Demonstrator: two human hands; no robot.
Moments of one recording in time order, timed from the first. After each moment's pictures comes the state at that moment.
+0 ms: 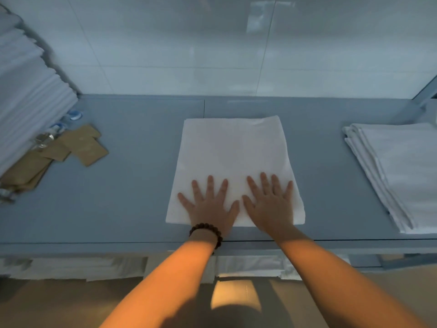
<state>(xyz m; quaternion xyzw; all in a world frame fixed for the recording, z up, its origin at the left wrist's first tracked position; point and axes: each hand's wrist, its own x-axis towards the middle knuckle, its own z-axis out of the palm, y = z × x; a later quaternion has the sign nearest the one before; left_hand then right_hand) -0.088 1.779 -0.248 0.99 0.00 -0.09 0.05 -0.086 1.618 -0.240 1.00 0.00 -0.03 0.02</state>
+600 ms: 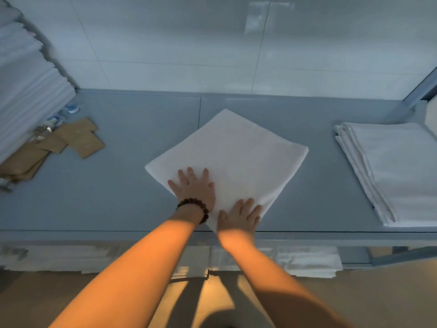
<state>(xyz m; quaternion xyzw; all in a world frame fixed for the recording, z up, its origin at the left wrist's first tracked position) -0.065 1.790 -0.219 0.98 0.06 -0.16 0.09 -0.146 1.696 -0.213 0.94 -0.18 -0.18 -0.21</state>
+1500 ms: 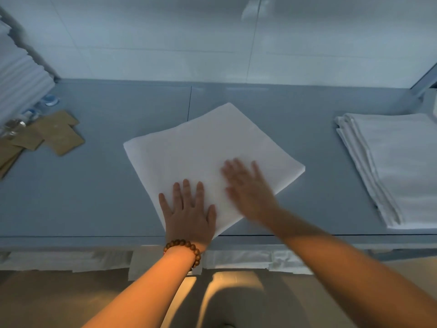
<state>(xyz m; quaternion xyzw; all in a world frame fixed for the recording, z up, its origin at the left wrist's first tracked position) -0.128 1.772 -0.246 1.00 0.00 -0.01 0.00 -0.067 1.597 -0.233 0.97 0.23 0.01 -0.03</state>
